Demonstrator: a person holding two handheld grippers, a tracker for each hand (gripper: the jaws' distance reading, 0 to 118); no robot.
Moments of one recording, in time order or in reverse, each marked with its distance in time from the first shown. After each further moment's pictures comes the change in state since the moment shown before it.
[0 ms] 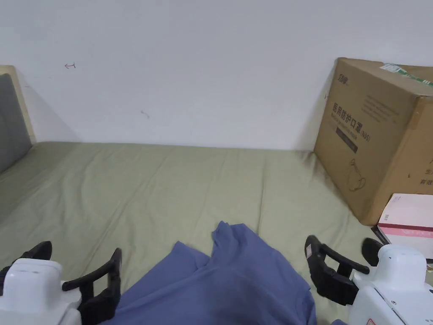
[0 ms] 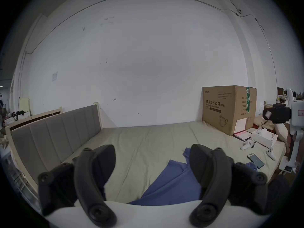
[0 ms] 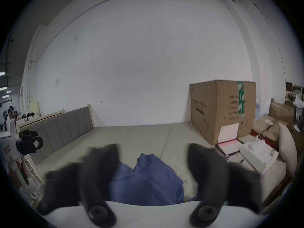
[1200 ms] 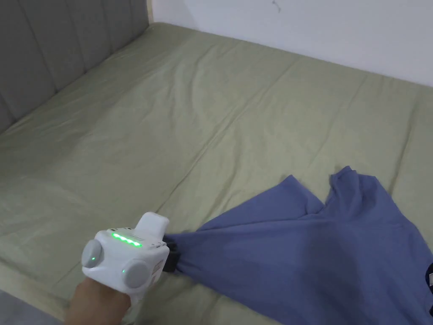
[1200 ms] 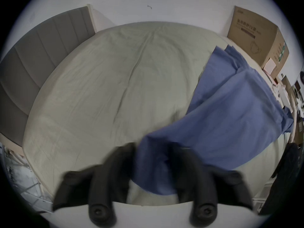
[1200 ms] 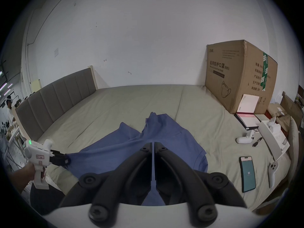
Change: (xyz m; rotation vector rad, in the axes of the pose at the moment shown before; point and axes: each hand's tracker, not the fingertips) left arm -0.106 -0.233 -0.151 -0.894 0.006 0.076; right arm -0.036 -0.083 -0.107 -0.389 0.056 0.036
